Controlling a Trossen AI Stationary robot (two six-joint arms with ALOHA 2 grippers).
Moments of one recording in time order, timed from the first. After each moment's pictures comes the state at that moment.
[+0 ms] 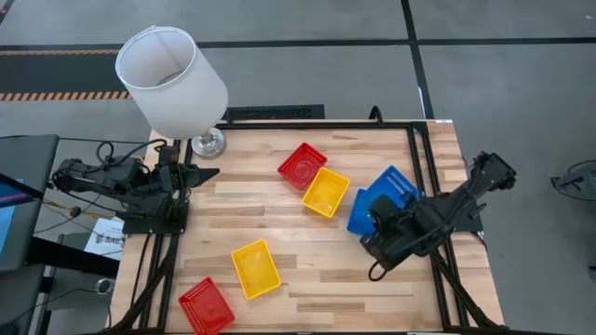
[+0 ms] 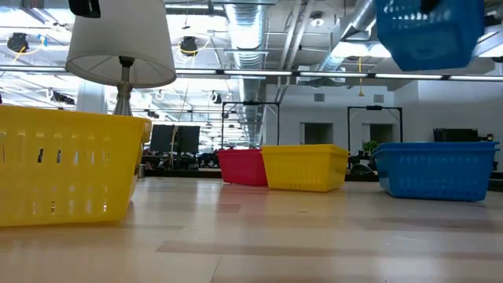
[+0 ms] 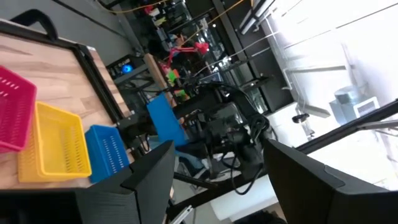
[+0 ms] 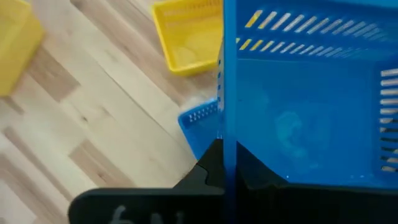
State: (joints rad) left arm -0.26 0.40 0.64 -0.13 -0.43 -1.08; right arm 0.61 1.52 1.56 -1.57 0.54 1.38
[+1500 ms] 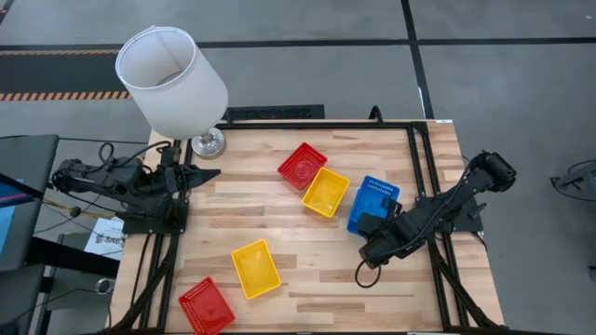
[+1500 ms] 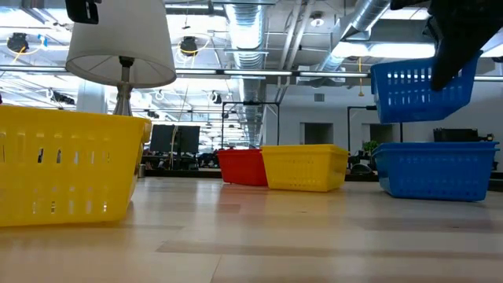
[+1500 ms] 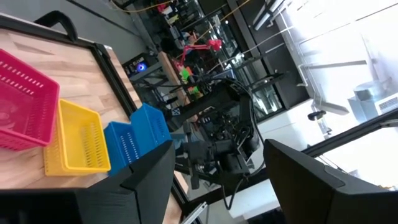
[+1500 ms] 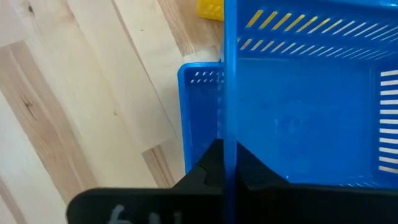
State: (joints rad) left arm -0.25 0.40 0.64 -0.19 -0.44 -1.08; right arm 0.55 1.51 1.20 -1.24 0.41 0.93
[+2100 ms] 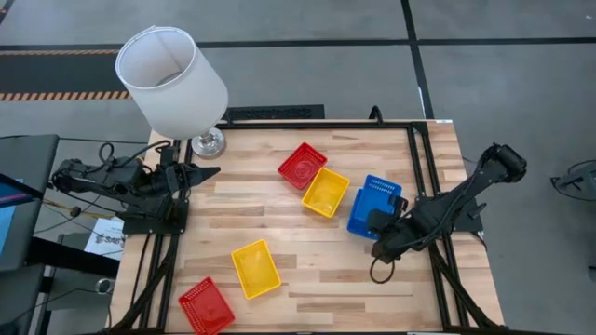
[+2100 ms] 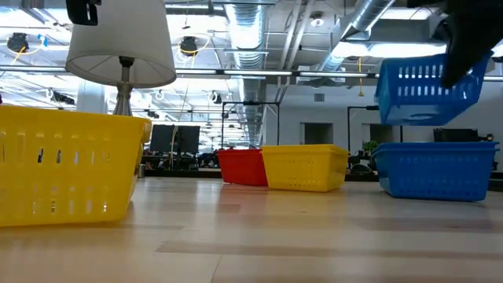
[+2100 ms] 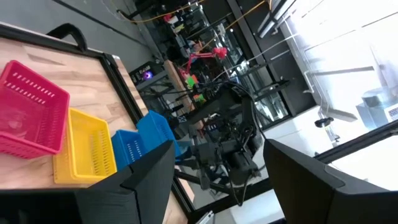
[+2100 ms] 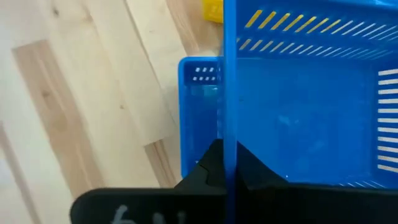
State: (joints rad) left arm -0.25 0.40 0.64 -0.20 -0.48 -1.07; right arm 0.58 1.35 1.08 -1.16 0.41 0.91
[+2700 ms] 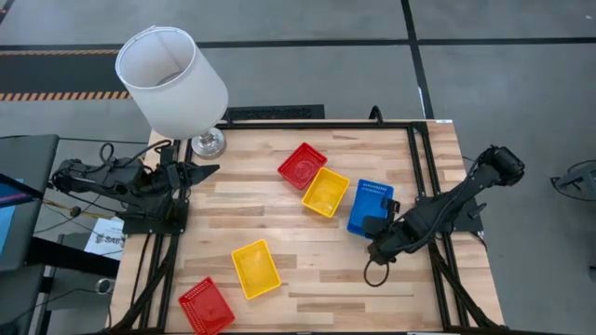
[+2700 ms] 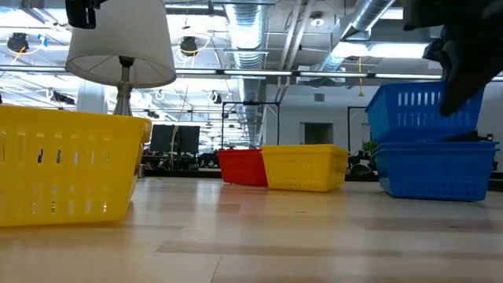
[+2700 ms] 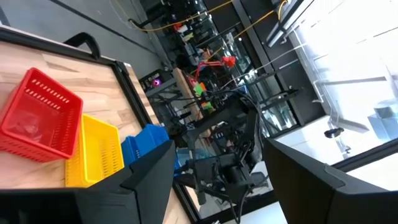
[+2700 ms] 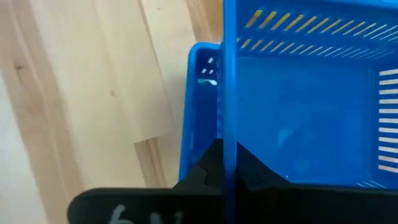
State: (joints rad) left arm -0.25 0.40 0.64 -0.22 -0.54 -1.09; right arm 0.57 1.39 0.98 -1.01 0.39 0.78
